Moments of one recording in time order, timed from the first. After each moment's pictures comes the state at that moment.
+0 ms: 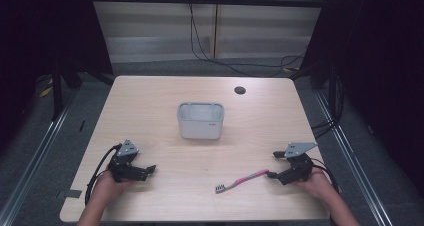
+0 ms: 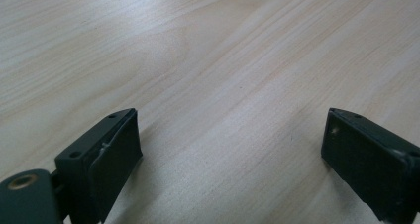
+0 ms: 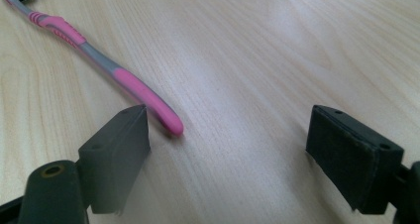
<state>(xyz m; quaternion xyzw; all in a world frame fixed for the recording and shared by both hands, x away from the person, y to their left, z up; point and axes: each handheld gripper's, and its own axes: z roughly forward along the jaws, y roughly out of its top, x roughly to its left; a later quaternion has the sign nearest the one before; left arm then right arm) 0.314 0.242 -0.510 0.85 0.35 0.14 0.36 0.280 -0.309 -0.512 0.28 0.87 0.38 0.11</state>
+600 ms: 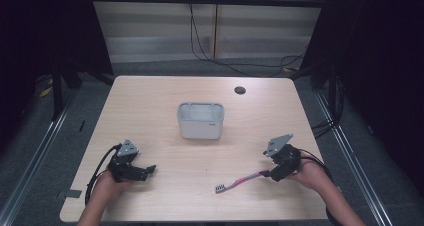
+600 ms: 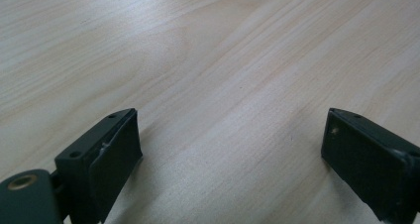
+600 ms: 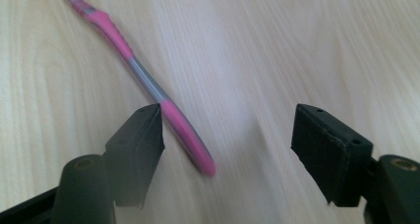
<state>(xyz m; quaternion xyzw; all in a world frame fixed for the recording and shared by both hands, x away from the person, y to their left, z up) 0.314 0.242 -0.510 0.85 0.35 0.14 0.36 0.291 -0.254 -0.465 0.18 0.95 0.24 0.10</state>
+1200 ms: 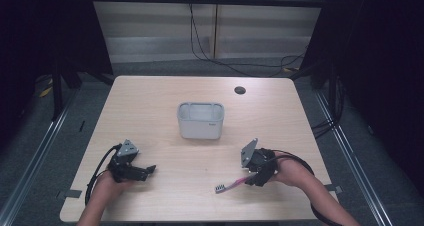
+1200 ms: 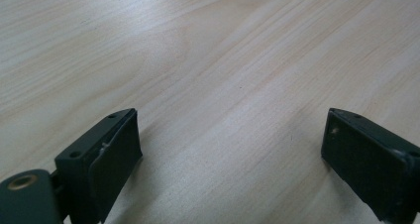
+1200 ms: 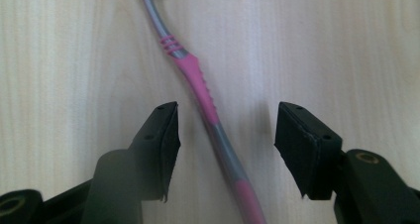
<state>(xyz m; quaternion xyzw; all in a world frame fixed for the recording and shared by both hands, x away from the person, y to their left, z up) 0.314 0.242 -0.510 0.85 0.35 0.14 0.36 0.290 -0.185 -0.464 0.07 0.98 0.16 0.02</state>
